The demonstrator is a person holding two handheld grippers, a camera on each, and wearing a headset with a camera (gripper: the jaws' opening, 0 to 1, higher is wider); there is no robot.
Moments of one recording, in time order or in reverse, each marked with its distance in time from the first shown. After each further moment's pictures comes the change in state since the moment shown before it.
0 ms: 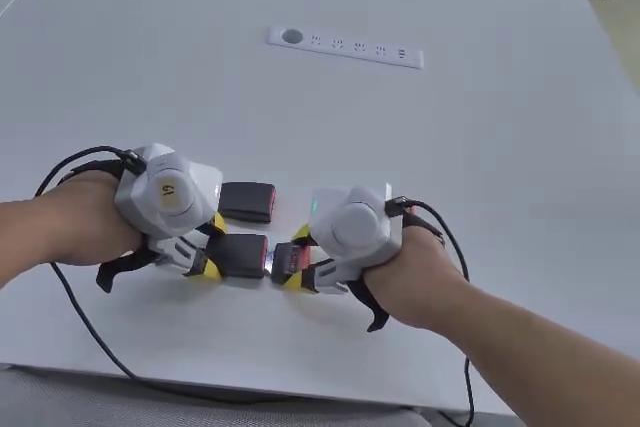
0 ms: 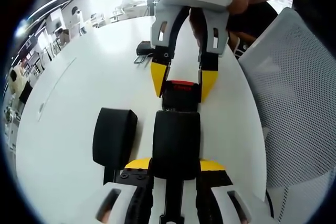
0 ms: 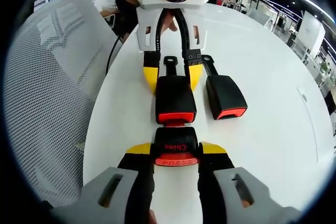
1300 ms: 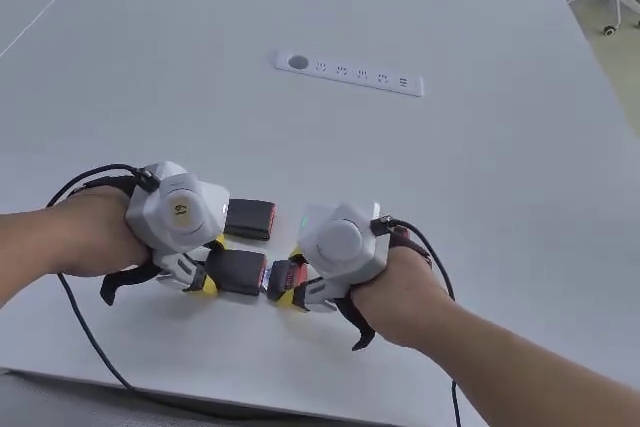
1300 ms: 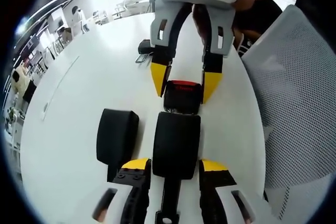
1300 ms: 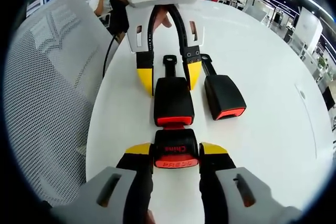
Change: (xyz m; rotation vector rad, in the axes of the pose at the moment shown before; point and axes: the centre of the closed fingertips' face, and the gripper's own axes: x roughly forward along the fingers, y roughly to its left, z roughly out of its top) left arm -0.007 -0.001 0.004 -0.001 0.043 0.049; right arm -0.002 0.000 0.004 0.030 0.022 -0.026
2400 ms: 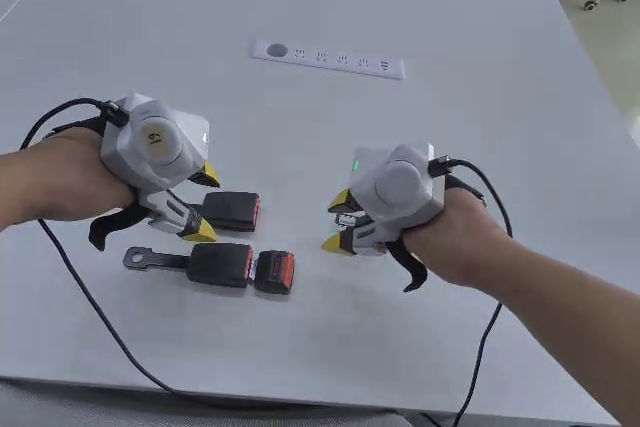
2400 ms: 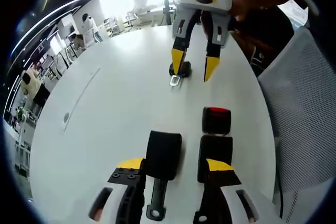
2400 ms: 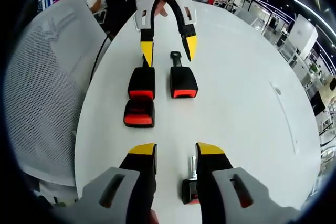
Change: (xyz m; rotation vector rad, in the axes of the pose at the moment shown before) left arm -0.029 0.061 0.030 -0.014 -0.070 0.090; right arm -0.069 -0.062 -0.038 -0.042 0.025 -0.081
